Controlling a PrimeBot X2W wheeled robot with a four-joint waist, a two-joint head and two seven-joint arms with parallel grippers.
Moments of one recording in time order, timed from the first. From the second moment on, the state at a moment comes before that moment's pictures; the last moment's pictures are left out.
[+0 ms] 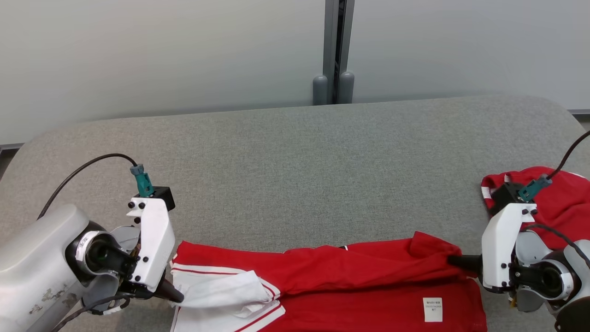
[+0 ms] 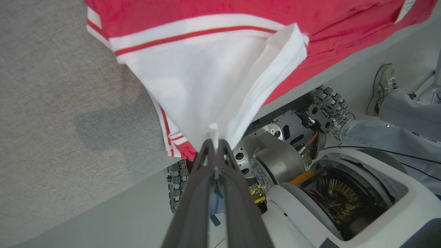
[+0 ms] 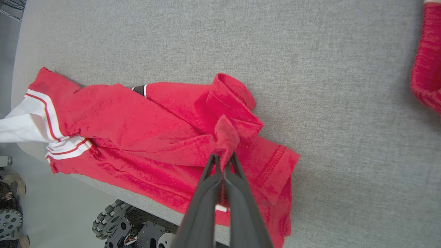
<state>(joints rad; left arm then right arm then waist) -0.80 0.69 -1.11 0.28 -1.50 0.07 1.19 -0.42 -0.44 0.44 0.39 0.98 0.13 0.84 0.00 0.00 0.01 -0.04</state>
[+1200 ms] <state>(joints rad) -0.75 0.68 -1.09 0.27 -1.47 0.05 1.07 -0.45 -0.44 0.42 0.40 1.01 0.13 0.79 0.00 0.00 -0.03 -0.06</state>
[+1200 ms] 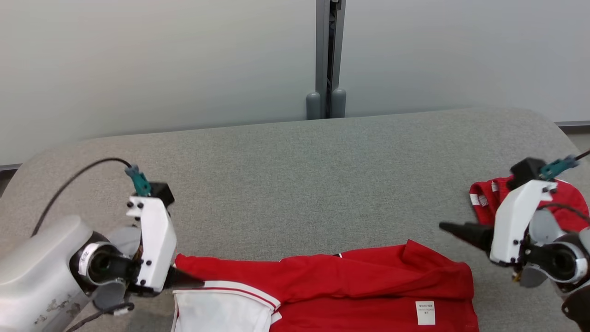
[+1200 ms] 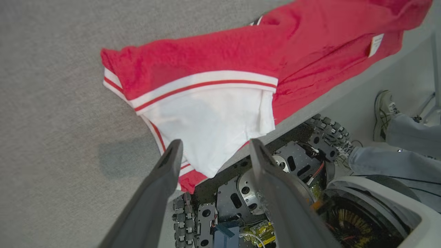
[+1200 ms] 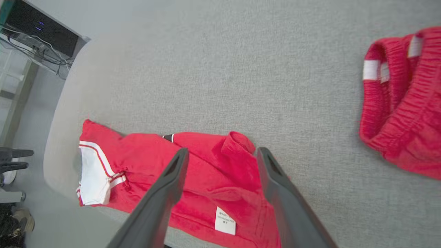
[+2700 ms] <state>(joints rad) -0.01 0.40 -0.48 -0.04 -0.79 0.23 -0.26 0.16 -0.15 -0.04 0.14 0.63 0.13 0.09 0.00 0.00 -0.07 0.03</state>
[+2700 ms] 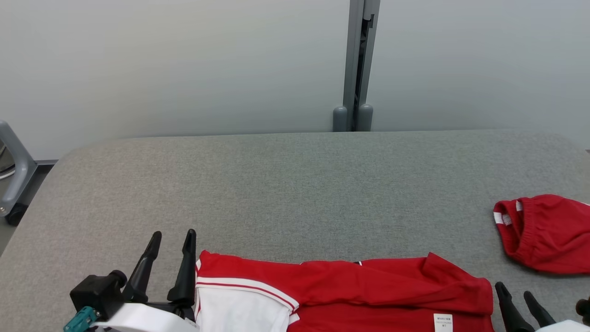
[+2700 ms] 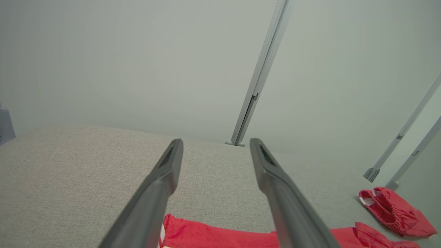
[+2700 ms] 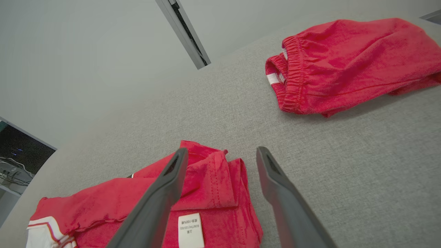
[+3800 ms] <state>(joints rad) -0.06 0.36 -0.54 0.03 -0.76 0.18 -0.25 -0.04 -0.10 -0.08 0.57 0.70 0.13 0.33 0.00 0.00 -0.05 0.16</state>
